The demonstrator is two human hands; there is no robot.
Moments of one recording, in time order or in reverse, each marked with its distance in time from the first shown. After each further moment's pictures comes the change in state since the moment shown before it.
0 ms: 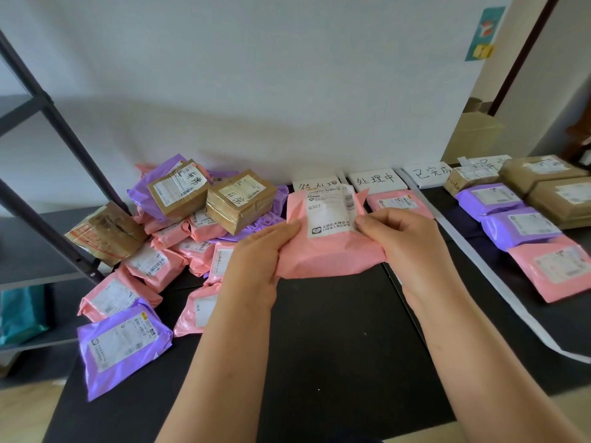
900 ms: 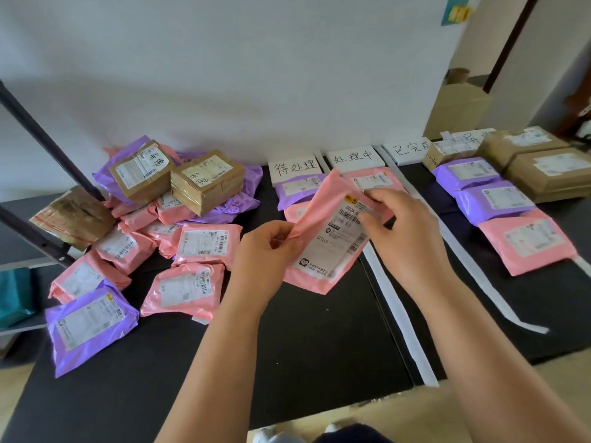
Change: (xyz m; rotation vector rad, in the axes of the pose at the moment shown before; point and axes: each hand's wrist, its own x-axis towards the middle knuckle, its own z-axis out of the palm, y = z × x) left_hand -0.025 -0.072 0.061 0.727 -0.046 0.345; right_hand 0.014 0.057 -0.092 -0.597 0.062 -0.300
